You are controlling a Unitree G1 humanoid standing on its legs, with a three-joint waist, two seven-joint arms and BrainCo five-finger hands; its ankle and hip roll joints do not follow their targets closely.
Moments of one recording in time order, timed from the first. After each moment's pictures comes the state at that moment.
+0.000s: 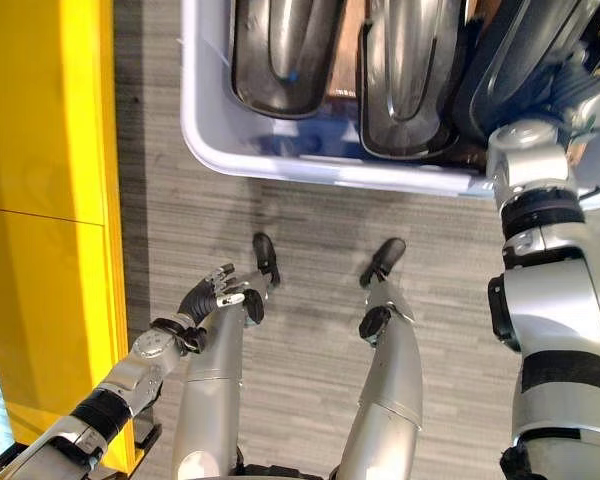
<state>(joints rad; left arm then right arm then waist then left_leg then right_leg) -0.26 0.45 -0.47 0.48 -0.62 -0.12 -0.04 -1.25 -0.70 0.34 1.04 0.35 0.24 -0.87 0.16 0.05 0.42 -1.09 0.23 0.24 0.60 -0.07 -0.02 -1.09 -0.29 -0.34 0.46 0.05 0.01</state>
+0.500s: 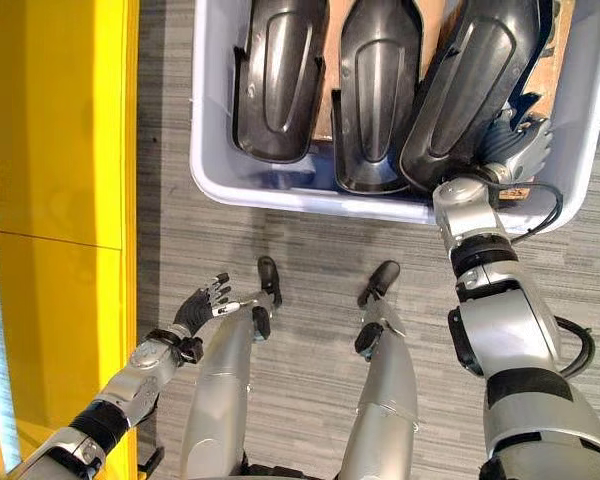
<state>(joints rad) -0.21 0.42 -0.42 0.50 -0.61 -0.16 -0.05 -1.07 -0.58 0.30 1.04 0.28 0.08 -0.92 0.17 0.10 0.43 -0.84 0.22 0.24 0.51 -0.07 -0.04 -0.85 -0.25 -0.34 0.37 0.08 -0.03</state>
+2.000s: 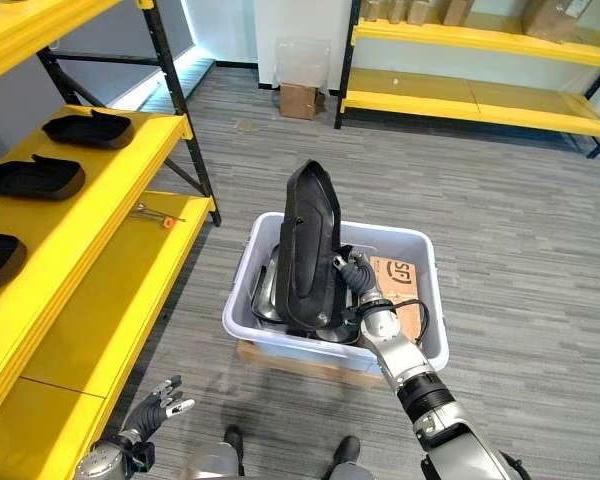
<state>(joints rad) 0.21 0.38 -0.18 0.67 -0.39 -0.18 -0.19 -0.37 -0.31 0.36 0.46 0.18 0.00 -0.27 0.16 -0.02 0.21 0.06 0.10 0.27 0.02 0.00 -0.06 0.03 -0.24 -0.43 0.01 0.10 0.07</state>
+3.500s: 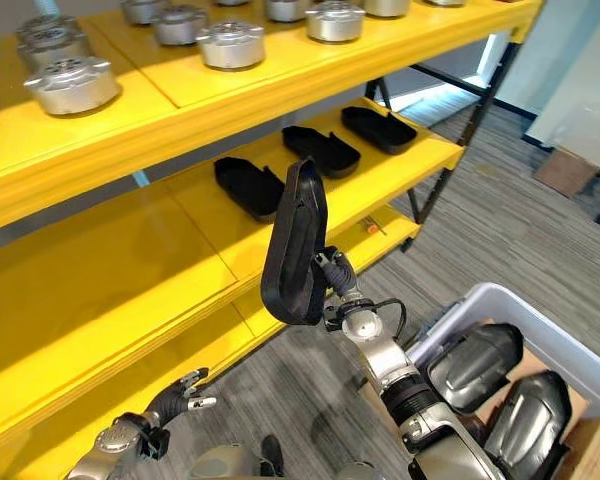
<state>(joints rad) 0.15 0.41 -0.27 0.55 -0.30 -0.07 -0.26 -0.38 -0.27 0.42 0.36 0.21 0.05 -0.27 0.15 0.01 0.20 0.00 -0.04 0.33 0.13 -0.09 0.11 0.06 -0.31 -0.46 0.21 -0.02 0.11</state>
